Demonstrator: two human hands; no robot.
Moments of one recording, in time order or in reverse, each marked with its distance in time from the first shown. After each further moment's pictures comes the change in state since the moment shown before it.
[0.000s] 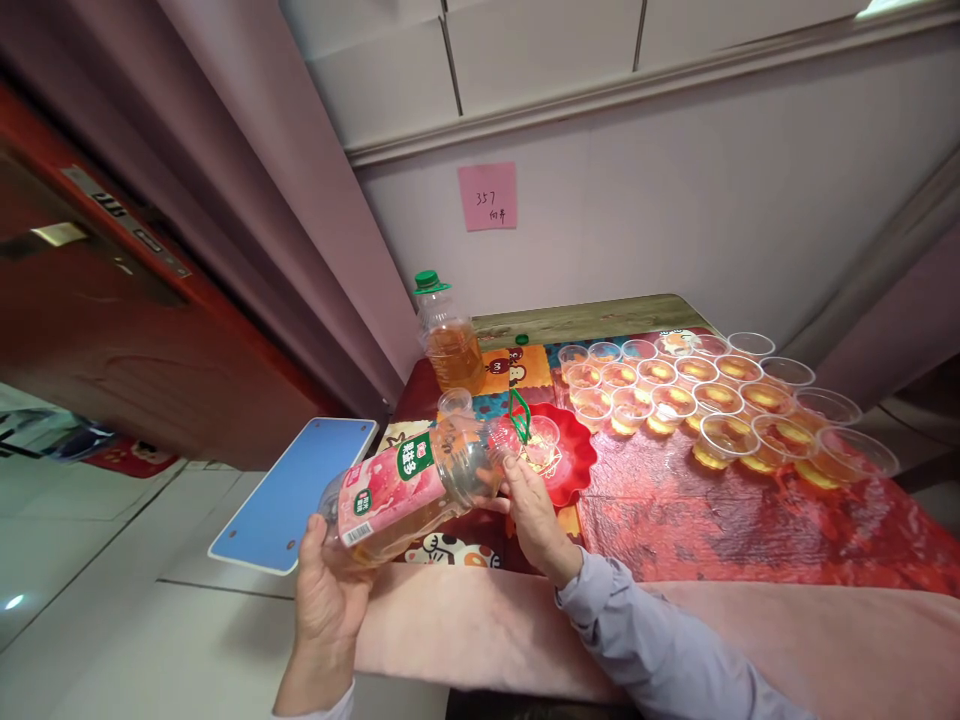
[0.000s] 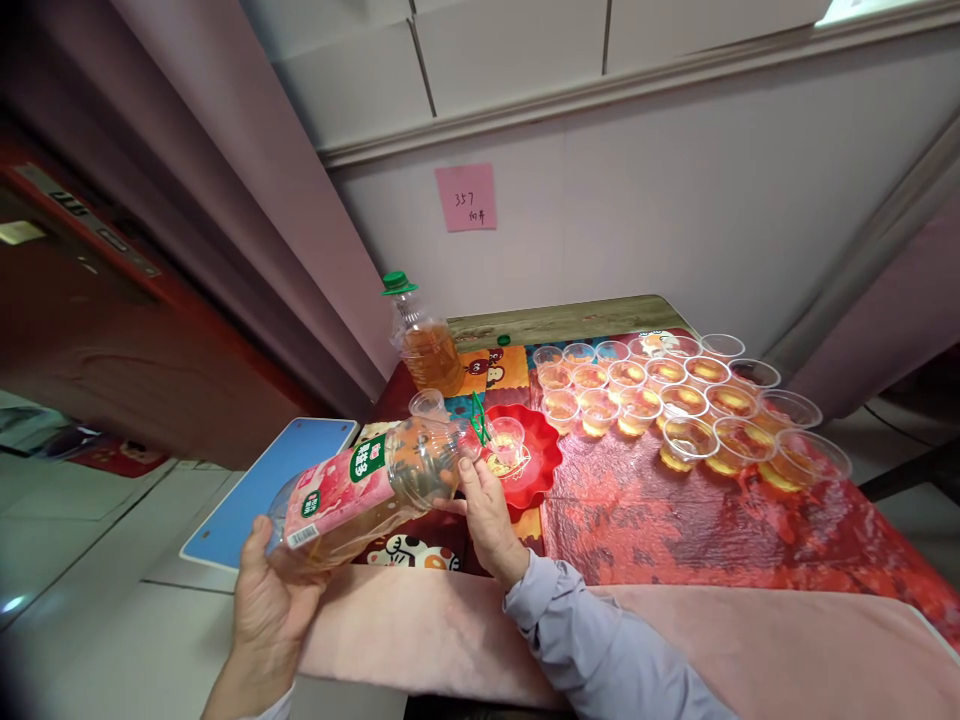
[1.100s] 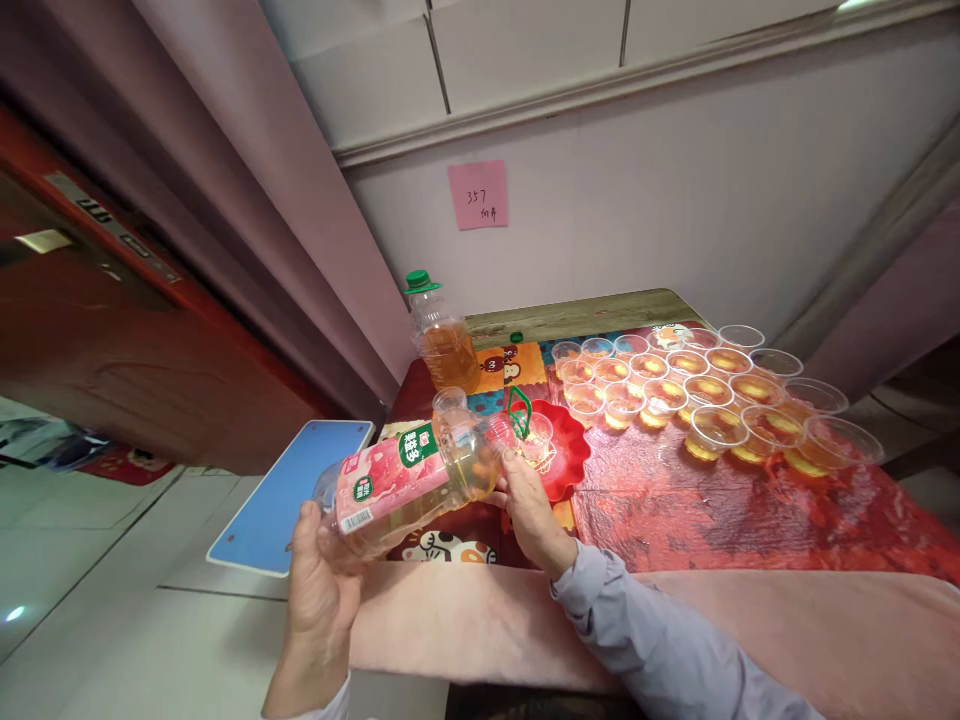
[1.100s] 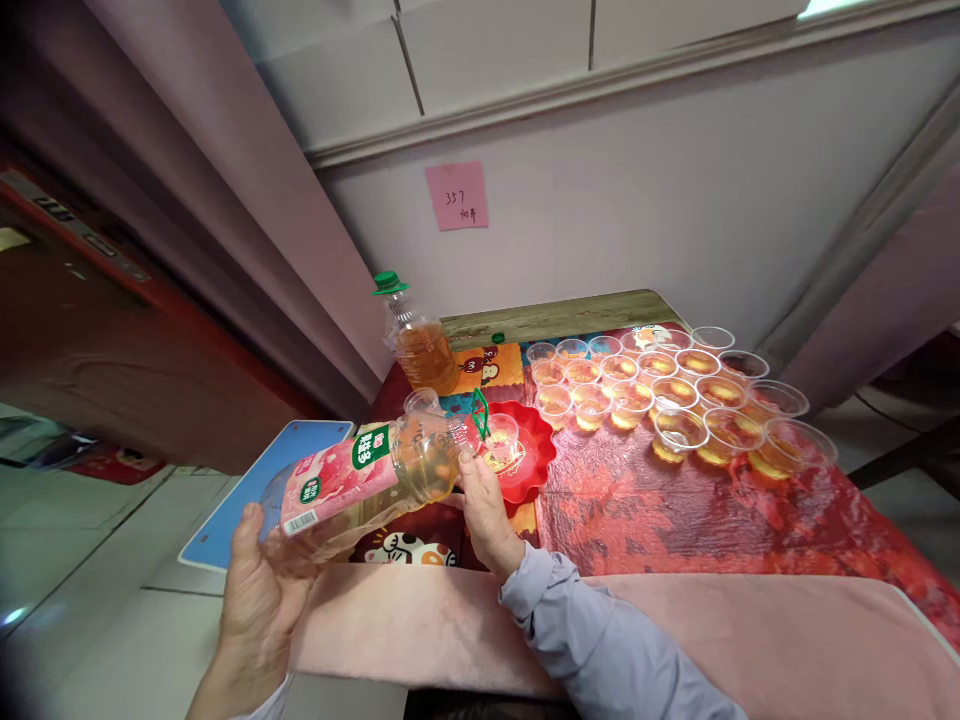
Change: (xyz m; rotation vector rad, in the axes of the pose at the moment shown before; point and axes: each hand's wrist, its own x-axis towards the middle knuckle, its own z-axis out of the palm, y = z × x) left_hand -0.010 0.018 0.017 0.066 -0.080 -0.033; right_hand 0.002 -0.005 0.000 -0.005 -0.003 0.021
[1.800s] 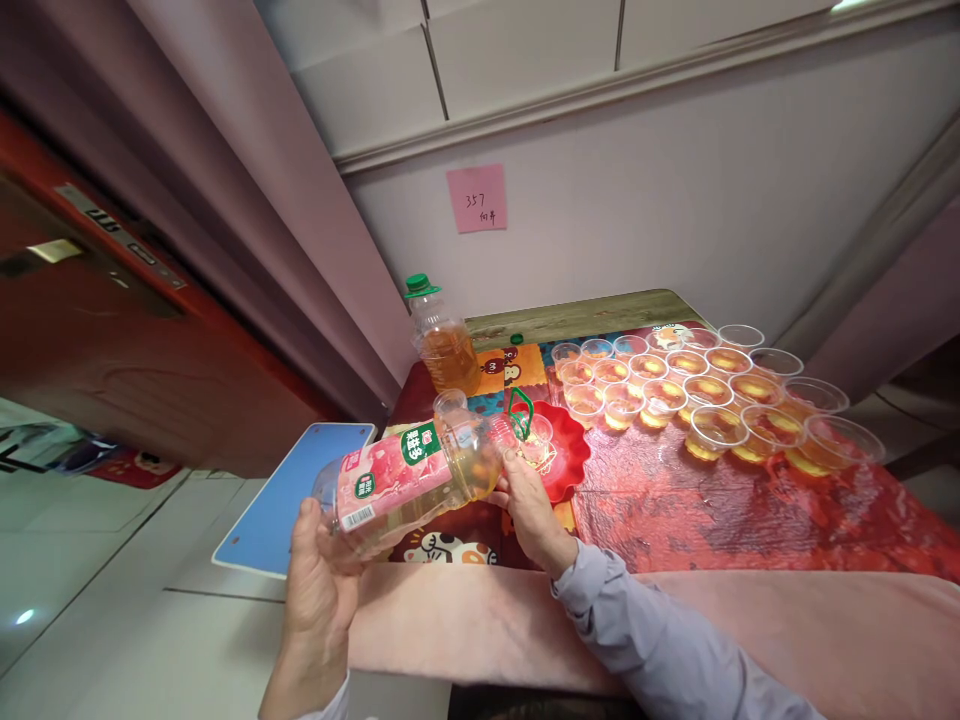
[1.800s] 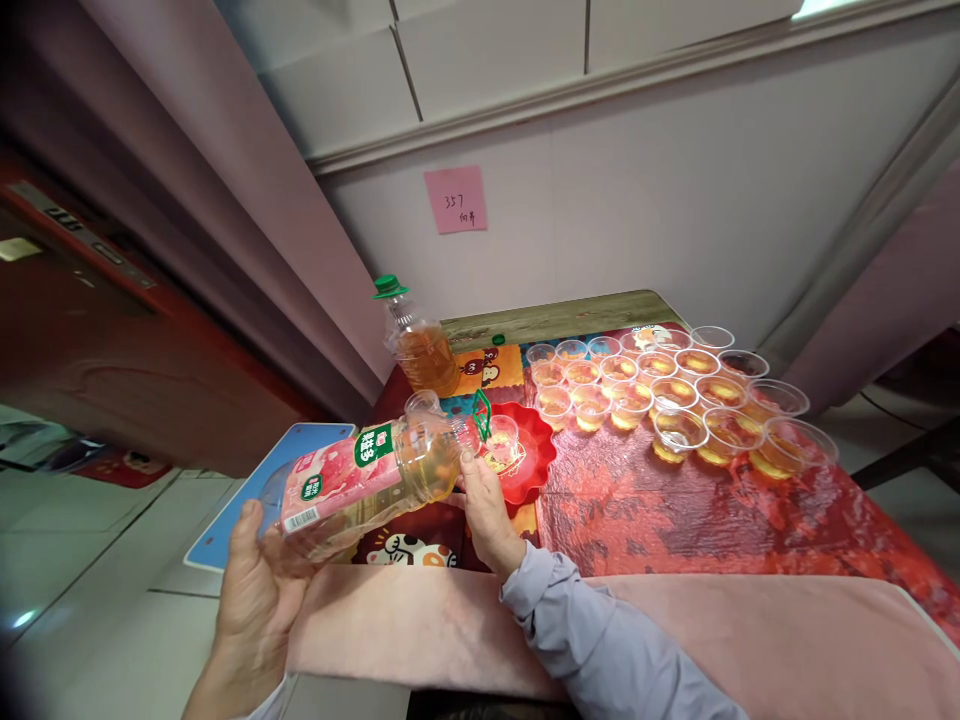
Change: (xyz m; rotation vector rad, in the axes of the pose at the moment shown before) left_hand -0.006 0.007 0.007 0.072 -0.030 0.086; right_hand 0.000 -0.002 0.001 0.001 -0.007 -0.003
